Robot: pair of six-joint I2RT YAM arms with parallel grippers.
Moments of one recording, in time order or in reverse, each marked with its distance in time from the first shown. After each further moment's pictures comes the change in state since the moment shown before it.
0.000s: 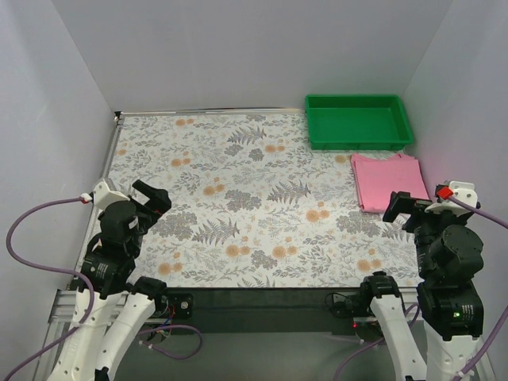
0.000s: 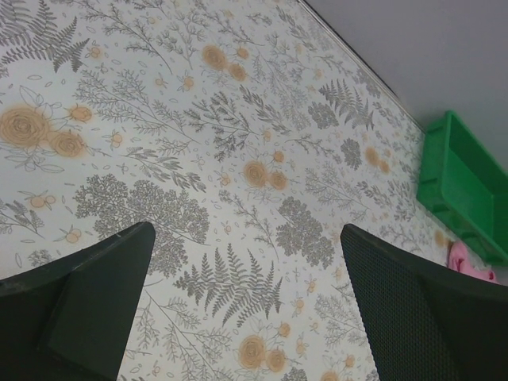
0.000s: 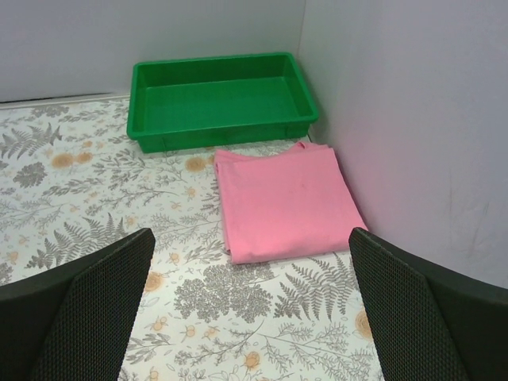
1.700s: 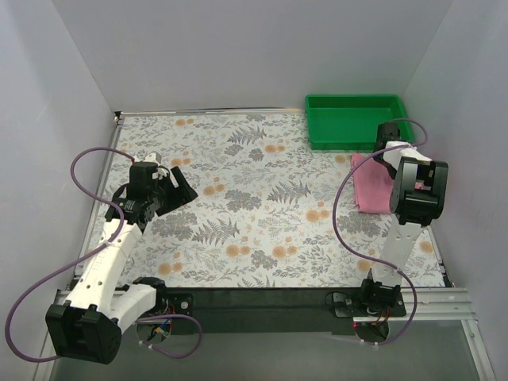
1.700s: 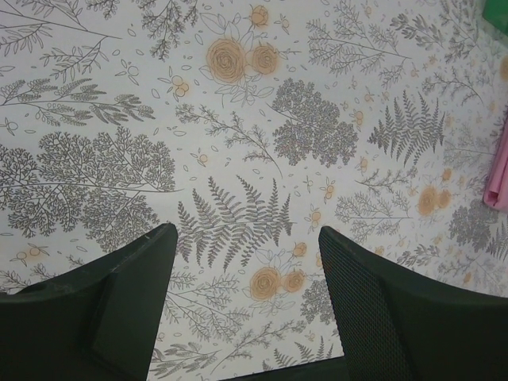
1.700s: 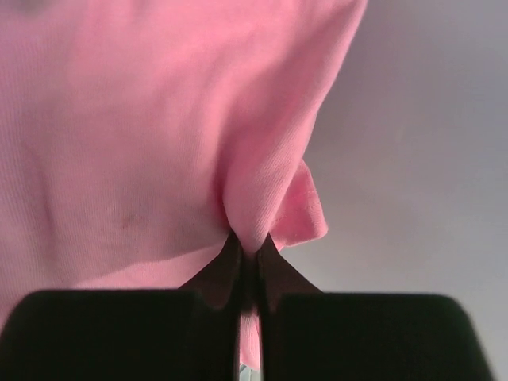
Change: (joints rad) left arm 0.122 0.478 0.029 0.118 0.528 0.203; right arm -0.215 1.718 0.406 0.220 0.528 -0.446
